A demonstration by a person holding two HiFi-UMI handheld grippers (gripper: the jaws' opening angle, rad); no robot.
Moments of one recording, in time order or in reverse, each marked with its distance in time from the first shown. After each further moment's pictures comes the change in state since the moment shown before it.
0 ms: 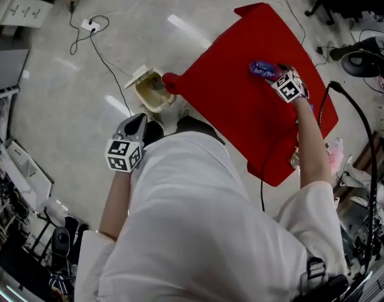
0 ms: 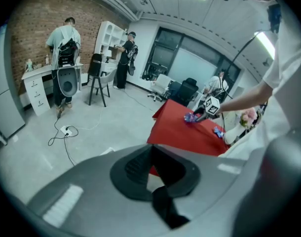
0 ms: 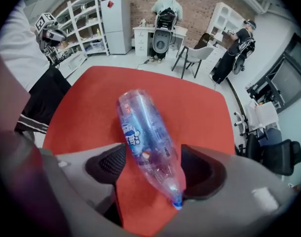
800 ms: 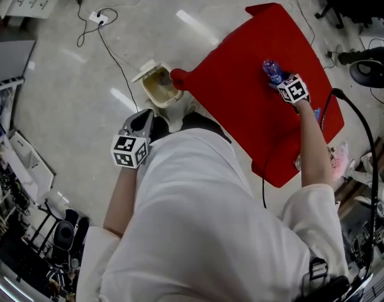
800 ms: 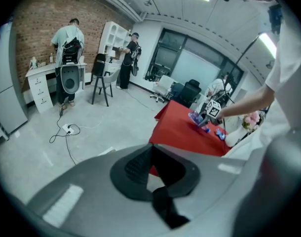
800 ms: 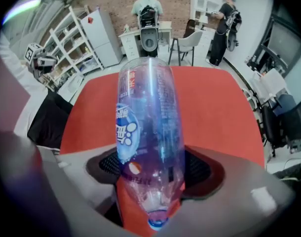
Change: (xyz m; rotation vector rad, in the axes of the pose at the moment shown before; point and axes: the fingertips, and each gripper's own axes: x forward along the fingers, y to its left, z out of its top) left arm 0.000 0.013 -0.007 -0.031 -0.014 0.018; right arm 0.026 0.031 -0.003 0.223 -0.003 0.135
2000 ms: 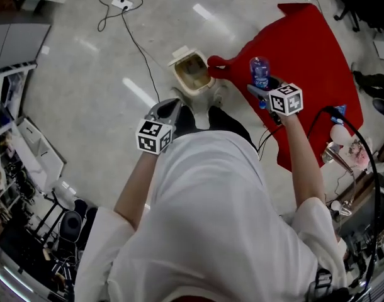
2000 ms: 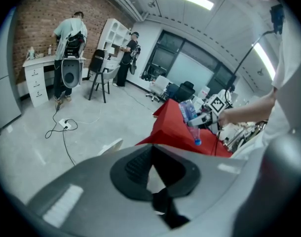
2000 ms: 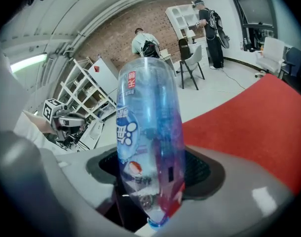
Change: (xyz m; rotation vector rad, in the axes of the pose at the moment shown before) left arm -0.048 0.067 -0.054 -0.011 0.000 -0.099; right arm -0.002 0.270 0.174 0.290 -0.375 0.275
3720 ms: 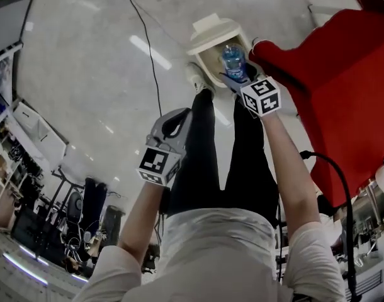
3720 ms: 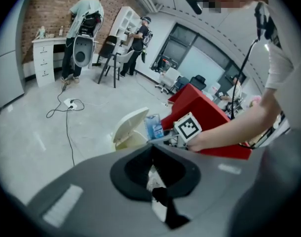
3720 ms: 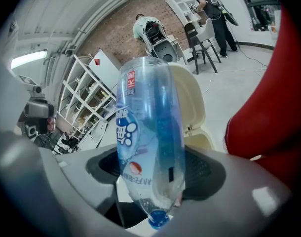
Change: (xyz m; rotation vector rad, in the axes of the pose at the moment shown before) left arm 0.100 0.154 -0.158 -0.062 0.076 0.028; right arm 0.405 0.035 -0.101 0.013 -0.046 0.138
